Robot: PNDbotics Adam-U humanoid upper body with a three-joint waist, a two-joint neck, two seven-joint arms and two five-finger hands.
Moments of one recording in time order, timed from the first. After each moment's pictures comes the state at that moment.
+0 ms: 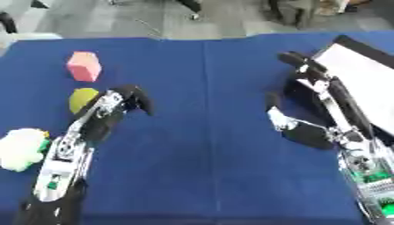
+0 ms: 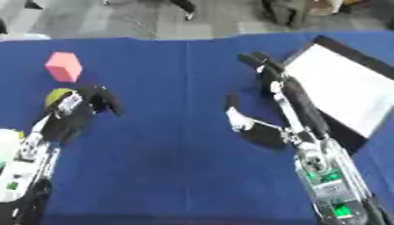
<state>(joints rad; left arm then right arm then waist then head) -0.28 0.11 0.01 -1.62 0.09 -0.09 -0.55 -0.27 -0.25 0.28 -1.93 0.62 -0.08 0.03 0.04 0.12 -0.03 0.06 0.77</state>
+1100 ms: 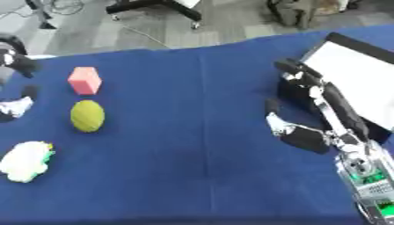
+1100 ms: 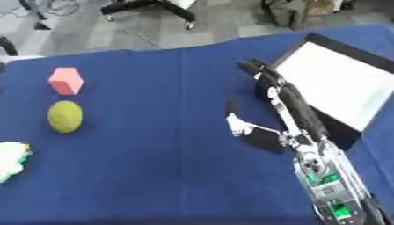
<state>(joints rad) -0.21 0.81 0.14 -1.46 -0.64 -0.48 -0.31 -0.24 -0.29 0.28 -1.91 0.64 -0.09 0.03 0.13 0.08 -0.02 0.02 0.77</state>
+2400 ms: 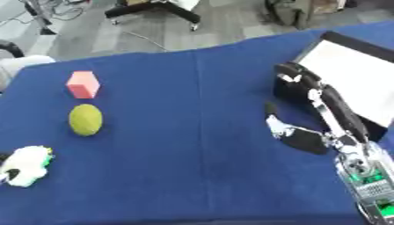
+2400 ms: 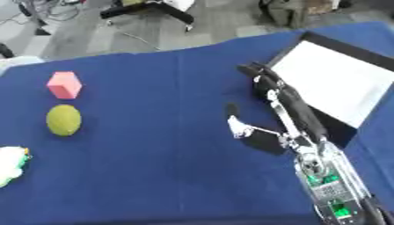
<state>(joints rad) -0.21 0.72 0.12 -0.99 -1.01 -0.45 -0.31 -0.24 -0.30 0.28 -1.90 0.65 -0.09 0.03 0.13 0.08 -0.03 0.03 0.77</state>
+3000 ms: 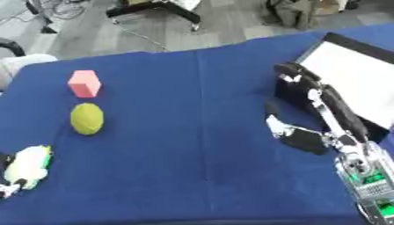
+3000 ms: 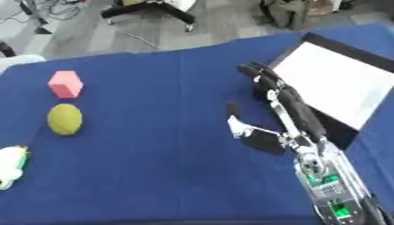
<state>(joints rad) -0.22 0.64 0.12 -0.96 -0.88 -0.41 -0.18 -0.24 -0.30 0.28 -1.90 0.65 -0.09 0.03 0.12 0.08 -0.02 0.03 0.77</state>
